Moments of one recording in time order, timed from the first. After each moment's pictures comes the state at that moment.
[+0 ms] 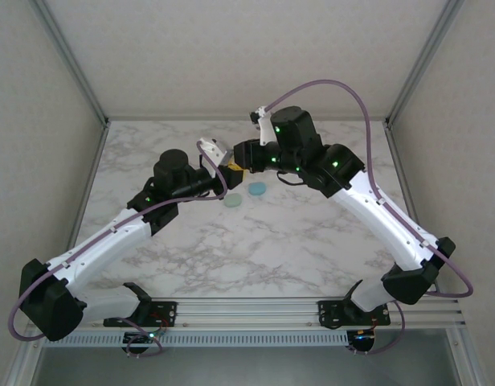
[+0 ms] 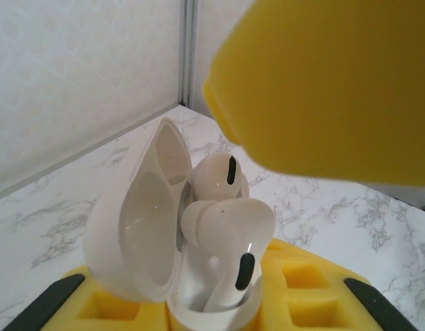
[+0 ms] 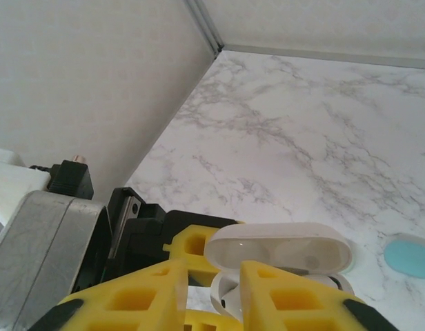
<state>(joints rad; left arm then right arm) -0.66 1.20 0.98 0.07 0.36 -0.03 0.84 1.48 1.78 -0.80 -0.10 0.44</state>
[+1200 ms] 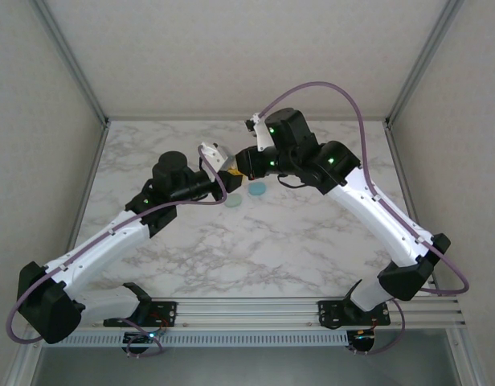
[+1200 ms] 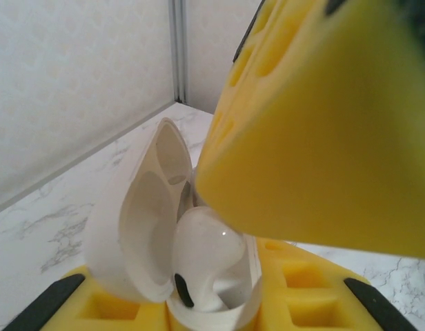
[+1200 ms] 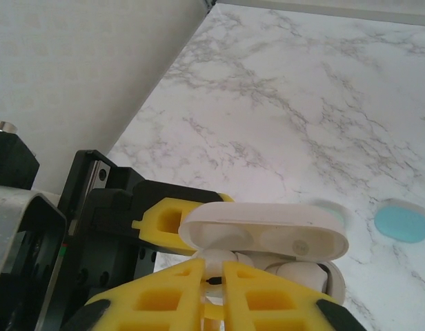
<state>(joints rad) -0.66 1.18 0.96 0.05 0.39 0.04 0.84 1.52 1.82 -0.92 -0.13 0.40</state>
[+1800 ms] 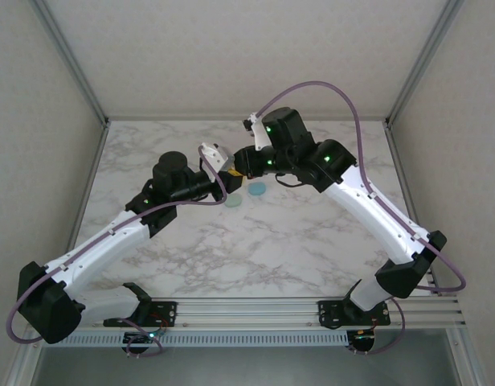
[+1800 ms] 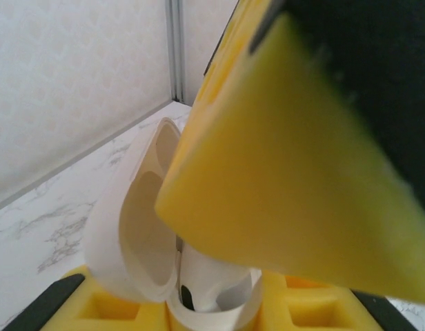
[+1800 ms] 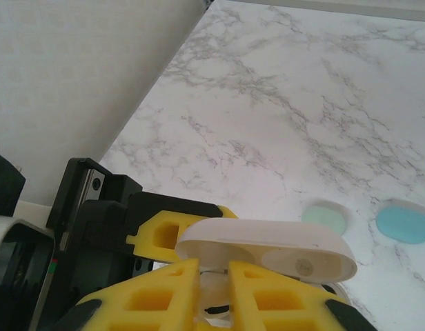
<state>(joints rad) -0.66 1.18 0.96 0.05 0.40 0.05 0.84 1.54 1.83 -0.91 -0.15 0.40</state>
